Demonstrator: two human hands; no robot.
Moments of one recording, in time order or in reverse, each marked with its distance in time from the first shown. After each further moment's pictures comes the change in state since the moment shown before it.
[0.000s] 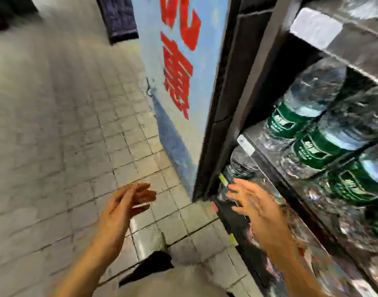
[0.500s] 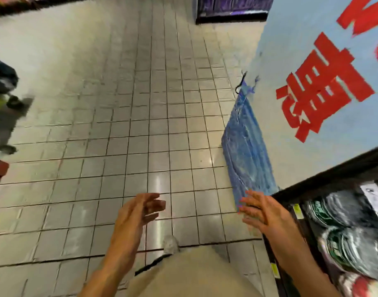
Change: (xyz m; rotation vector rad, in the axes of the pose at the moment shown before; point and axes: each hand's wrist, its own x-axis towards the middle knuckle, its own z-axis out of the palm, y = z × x) left_hand 0.014 -0.032 -0.228 -0.095 0.299 -0.132; right_hand 0.062 0.011 0.231 0.060 -0.294 0.276
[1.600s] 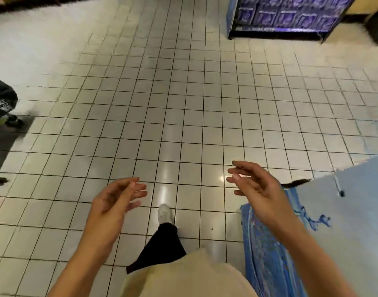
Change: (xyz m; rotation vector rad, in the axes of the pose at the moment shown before) left_hand 0.544 0.265 0.012 0.007 0.197 0.135; right_hand 0.572 -0.300 0.207 -0.313 -0.277 -0.263
